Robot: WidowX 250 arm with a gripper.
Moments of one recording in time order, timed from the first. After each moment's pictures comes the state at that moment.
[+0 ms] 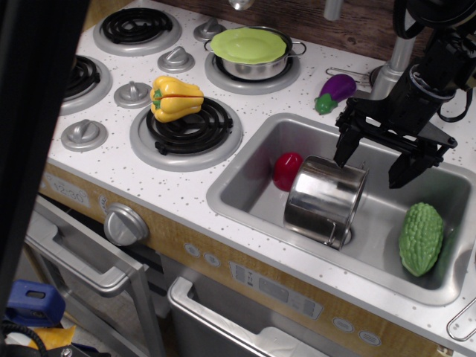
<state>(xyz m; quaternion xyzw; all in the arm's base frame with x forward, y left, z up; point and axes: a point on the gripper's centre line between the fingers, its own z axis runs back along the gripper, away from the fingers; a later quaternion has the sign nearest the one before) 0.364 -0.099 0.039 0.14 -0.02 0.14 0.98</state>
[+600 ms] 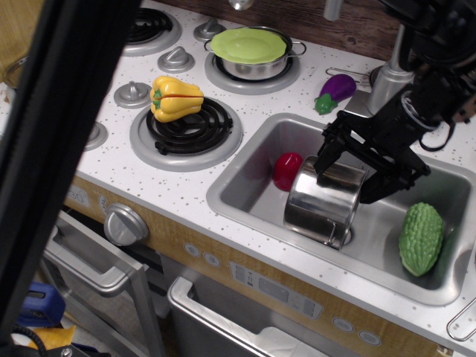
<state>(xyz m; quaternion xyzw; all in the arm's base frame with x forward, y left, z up) 0.354 -0.090 0.016 0.24 0.00 0.09 0.97</state>
